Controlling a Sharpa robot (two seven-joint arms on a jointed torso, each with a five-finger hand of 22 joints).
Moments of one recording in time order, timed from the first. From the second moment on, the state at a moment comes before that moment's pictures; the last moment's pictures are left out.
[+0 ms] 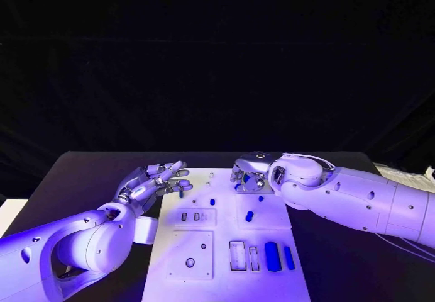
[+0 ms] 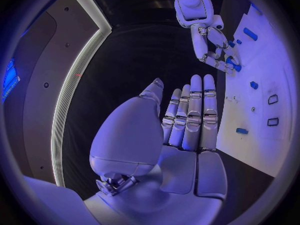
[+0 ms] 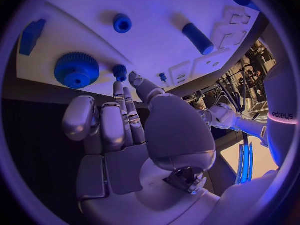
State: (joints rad) left arm 1.17 -0.93 -0.03 1.77 0.10 -0.40 0.45; left_hand 1.41 -0.04 0.10 0.19 0.12 1.00 0.20 0.11 0.07 1.11 0.14 0.08 0.07 1.21 0.08 0.19 0.17 0.17 1.05 0.19 0.32 0.10; right arm 1.24 -0.72 0.01 1.38 -1.72 -0.13 -0.07; right_hand 1.24 -0.07 0.35 -0.19 0.13 1.11 0.14 0.07 0.07 1.19 0.08 0.06 0.06 1.47 -0.01 1.29 1.08 0.12 1.36 0.10 1.26 1.01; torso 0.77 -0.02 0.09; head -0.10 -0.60
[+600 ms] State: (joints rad) left arm 1.17 -0.93 -0.03 1.77 0.10 -0.39 0.44; left_hand 1.41 -0.04 0.10 0.19 0.12 1.00 0.20 0.11 0.07 1.11 0.14 0.08 0.07 1.21 0.09 0.19 0.17 0.17 1.05 0.19 0.32 0.10; right arm 1.24 -0.73 0.01 1.38 -1.77 -0.14 -0.08; right_hand 1.25 -0.08 0.36 -0.18 0.12 1.12 0.13 0.07 0.07 1.19 0.08 0.06 0.06 1.47 -0.01 1.30 1.08 0.12 1.36 0.10 1.27 1.02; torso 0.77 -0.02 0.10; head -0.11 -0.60
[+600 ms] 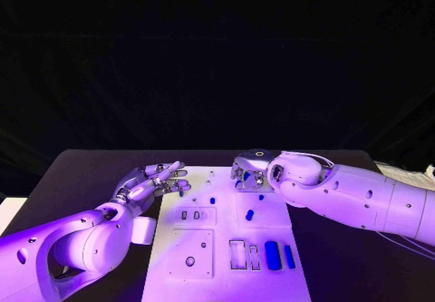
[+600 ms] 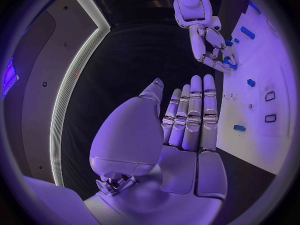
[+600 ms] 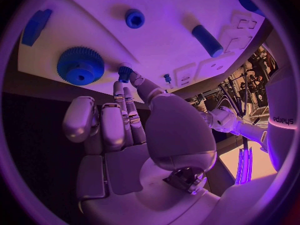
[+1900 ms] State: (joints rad) left arm 1.17 -0.94 -0.03 1.77 0.10 -0.39 0.43; left_hand 1.41 -0.04 0.10 0.19 0.12 1.00 0.20 0.11 0.07 1.11 0.14 0.08 0.07 1.21 0.09 0.18 0.17 0.17 1.05 0.19 0.32 0.10; right arm 1.23 -0.77 0.01 1.43 -1.80 -0.16 -0.10; right_hand 1.25 -0.13 0.33 -0.13 0.11 1.12 0.14 0.07 0.07 1.15 0.08 0.06 0.06 1.47 -0.01 1.30 1.05 0.12 1.36 0.10 1.28 1.02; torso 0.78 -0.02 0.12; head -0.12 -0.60
